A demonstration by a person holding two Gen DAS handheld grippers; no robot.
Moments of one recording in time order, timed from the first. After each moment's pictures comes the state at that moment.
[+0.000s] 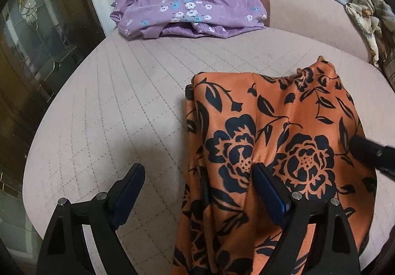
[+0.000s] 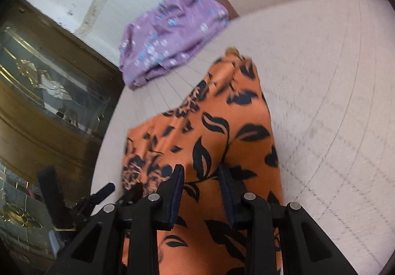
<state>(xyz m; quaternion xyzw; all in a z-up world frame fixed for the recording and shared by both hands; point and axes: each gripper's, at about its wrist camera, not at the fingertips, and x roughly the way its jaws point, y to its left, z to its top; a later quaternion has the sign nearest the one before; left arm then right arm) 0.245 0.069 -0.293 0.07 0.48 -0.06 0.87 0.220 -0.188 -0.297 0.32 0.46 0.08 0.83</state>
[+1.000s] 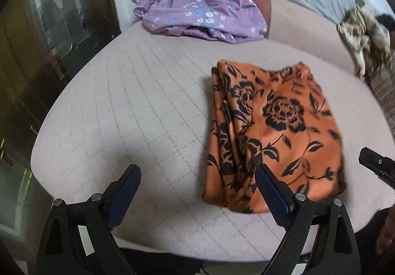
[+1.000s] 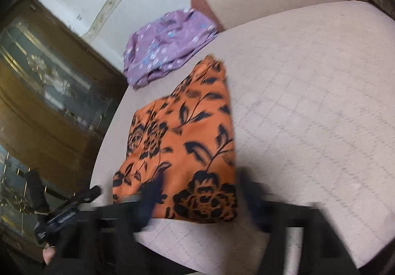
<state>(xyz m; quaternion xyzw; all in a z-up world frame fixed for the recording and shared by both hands) 0.153 0.127 -0.254 0.03 0.46 -0.07 0.88 0.107 -0.211 -0.265 0.29 0.44 0.07 0.85</state>
